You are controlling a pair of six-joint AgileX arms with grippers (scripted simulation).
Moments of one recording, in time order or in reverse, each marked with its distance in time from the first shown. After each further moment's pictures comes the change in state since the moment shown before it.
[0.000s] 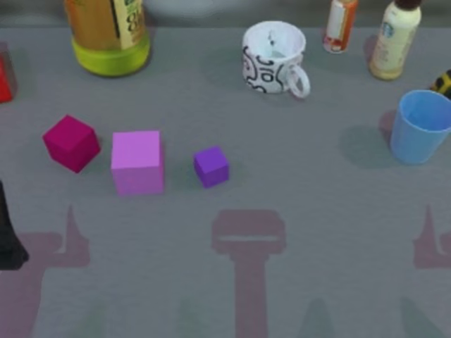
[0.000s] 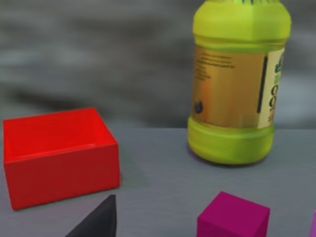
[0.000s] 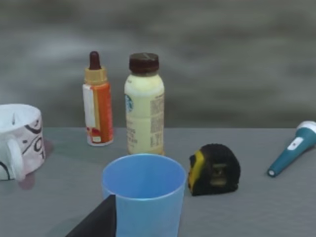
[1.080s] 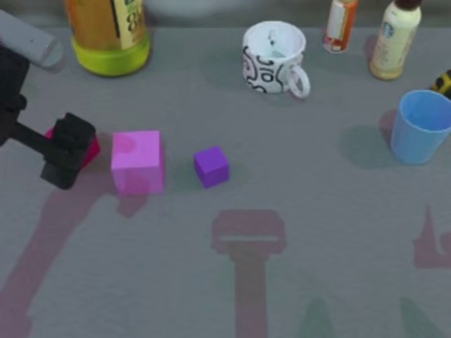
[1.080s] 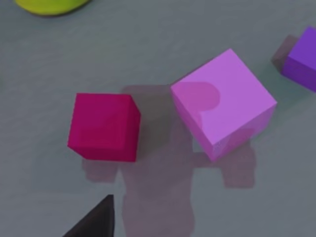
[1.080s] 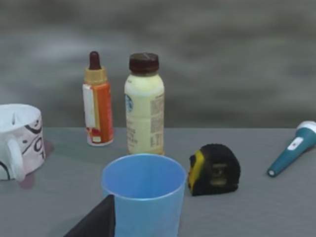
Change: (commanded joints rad) left arm -0.280 1.091 1.023 -0.744 0.050 0.274; right arm 0.000 0.000 0.000 0.000 0.000 0.000
